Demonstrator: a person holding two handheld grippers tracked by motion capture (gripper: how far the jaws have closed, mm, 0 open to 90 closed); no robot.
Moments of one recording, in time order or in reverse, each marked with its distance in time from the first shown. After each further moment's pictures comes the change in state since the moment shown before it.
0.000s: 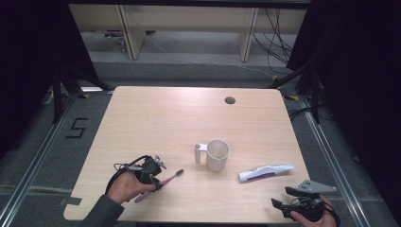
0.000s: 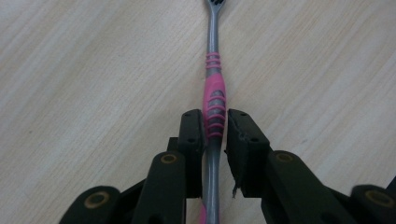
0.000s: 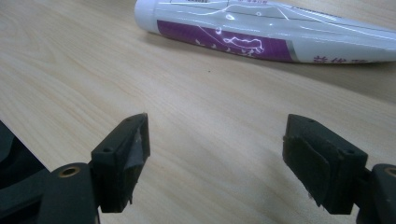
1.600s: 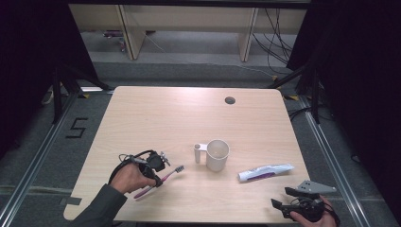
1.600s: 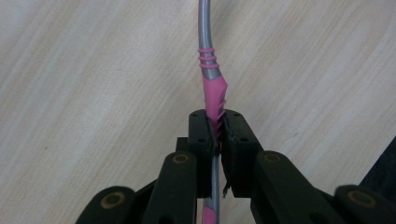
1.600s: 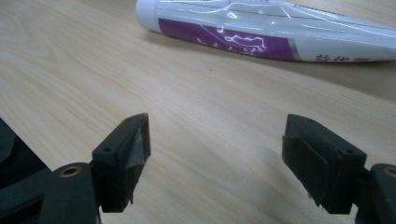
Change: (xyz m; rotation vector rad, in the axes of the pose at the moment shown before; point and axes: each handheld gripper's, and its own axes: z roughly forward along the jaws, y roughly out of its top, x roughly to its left) left arm 0.004 0.018 -0.013 0.058 -0.016 0.069; right arm 0.002 -0.001 0.001 0.001 0.007 0.018
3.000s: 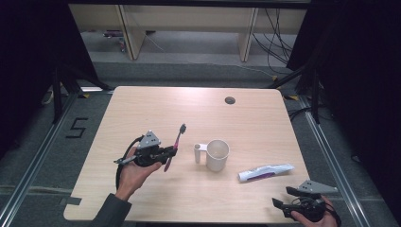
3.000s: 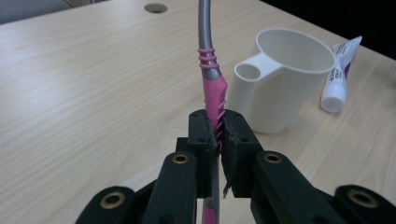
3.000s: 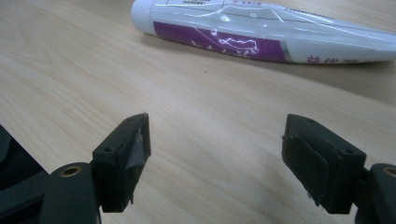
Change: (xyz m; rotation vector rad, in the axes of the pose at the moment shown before) left arm 0.007 0.006 -0.023 -0.807 0.065 -0.190; right arm -0.004 0.000 -0.001 -0.024 -0.015 -0.030
